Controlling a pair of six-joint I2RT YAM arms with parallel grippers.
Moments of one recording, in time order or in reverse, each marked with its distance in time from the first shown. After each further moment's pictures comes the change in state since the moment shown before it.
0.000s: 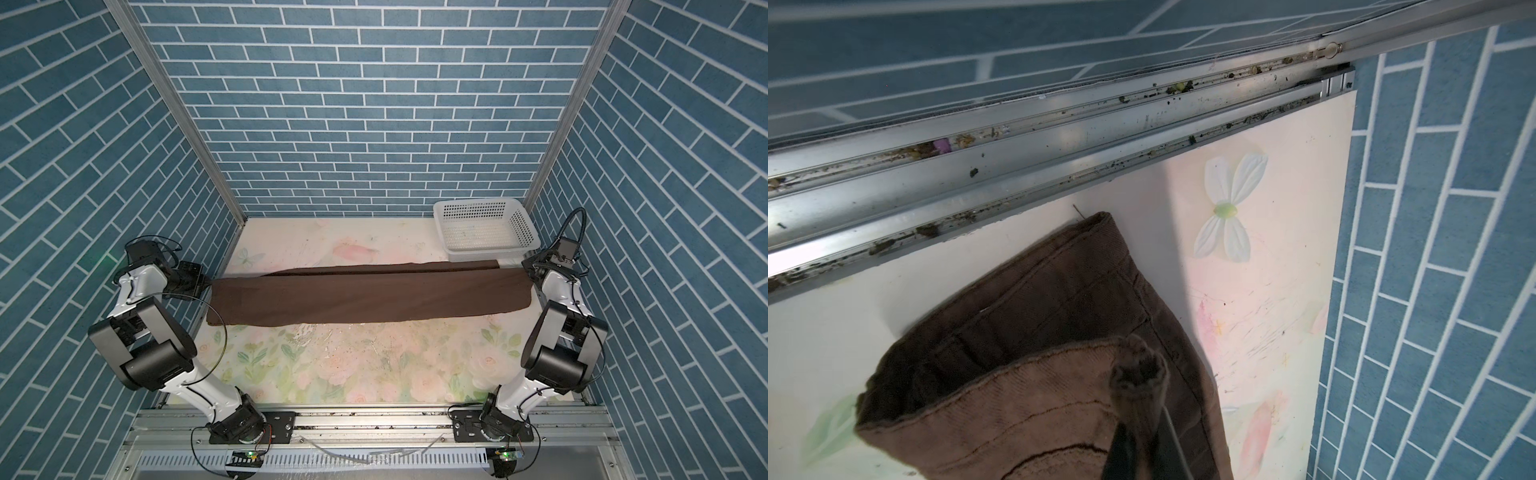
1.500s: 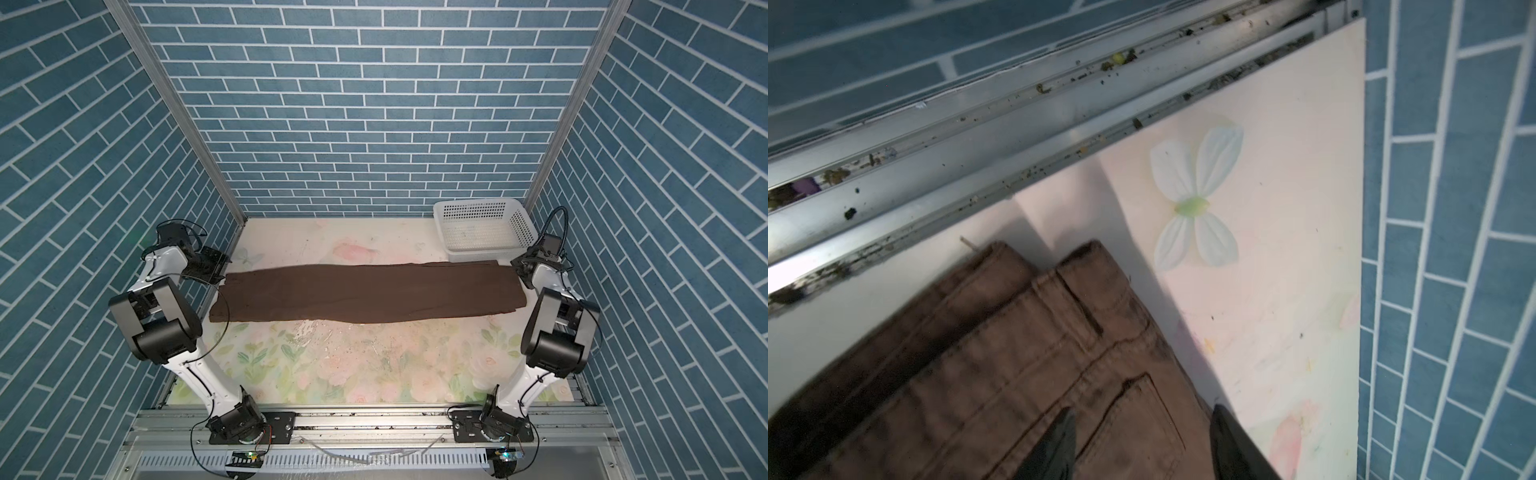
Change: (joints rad) left arm -0.168 0.106 0.132 -0.014 -0.064 0.042; right arm 0.081 -0.004 -0.014 -0.039 0.080 -0.011
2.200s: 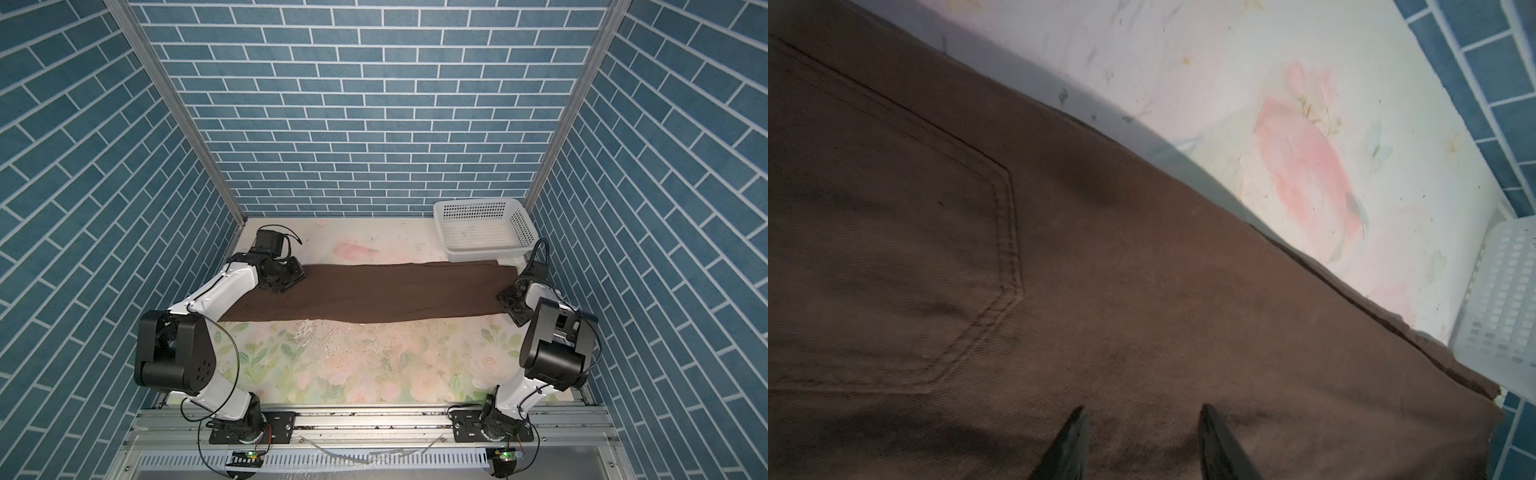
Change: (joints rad) left arm -0.611 -0.251 -0.348 0.105 -0.165 0.058; right arm -0.001 0.023 -0.185 -0.141 -0.062 -0.059
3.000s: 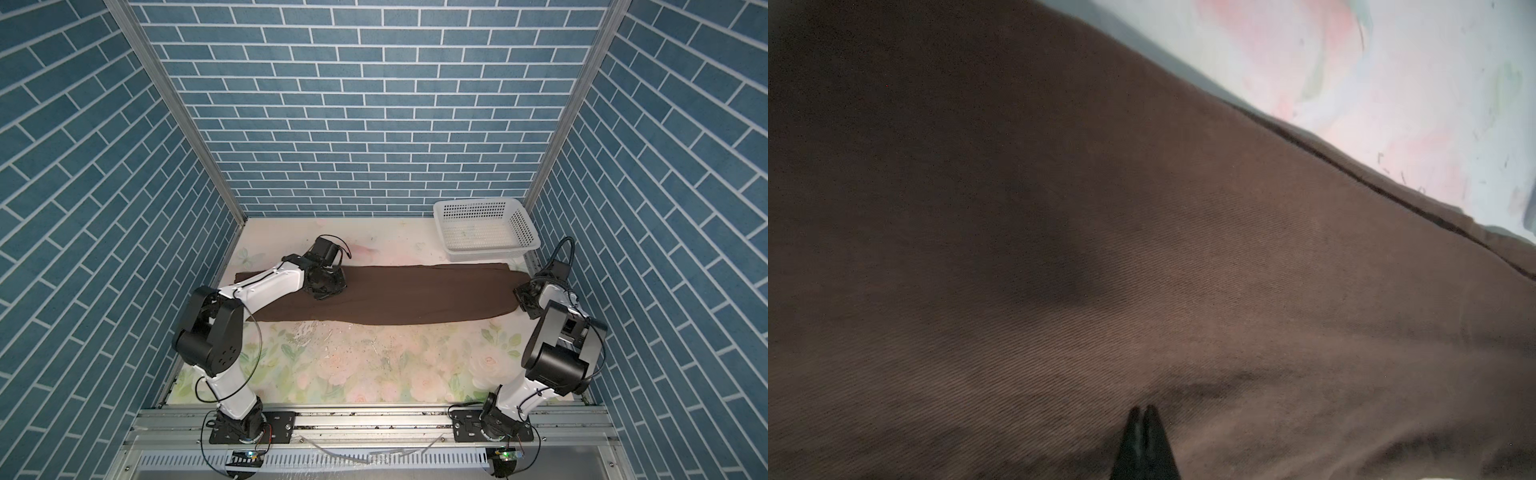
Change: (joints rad) left arm -0.351 0.240 0.115 0.043 -0.039 -0.093; right arm -0.125 -0.077 0.031 0.027 -0.053 0.069
